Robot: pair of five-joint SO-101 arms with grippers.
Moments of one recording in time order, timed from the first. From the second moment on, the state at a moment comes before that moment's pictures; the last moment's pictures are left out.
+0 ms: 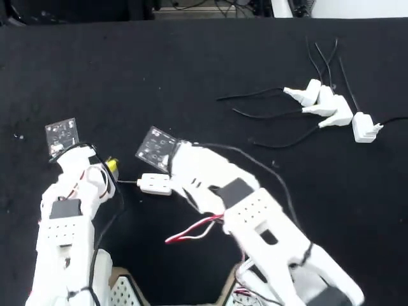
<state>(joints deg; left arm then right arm) -12.9 -59.6 77.7 36.0 6.7 -35.3 -35.2 59.7 29.8 29.8</state>
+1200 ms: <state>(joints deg) -8.1 -104.2 84.4 53.6 6.8 -41.4 -23.8 59.8 18.2 19.4</state>
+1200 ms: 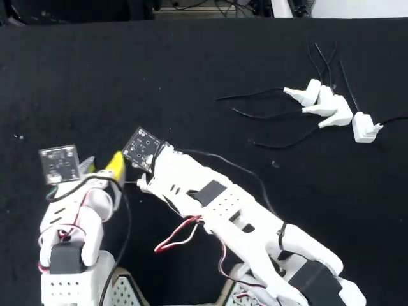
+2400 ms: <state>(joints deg) -2.5 -104.6 91.2 46.6 -3.6 -41.4 -29.1 60.7 24.1 19.4</state>
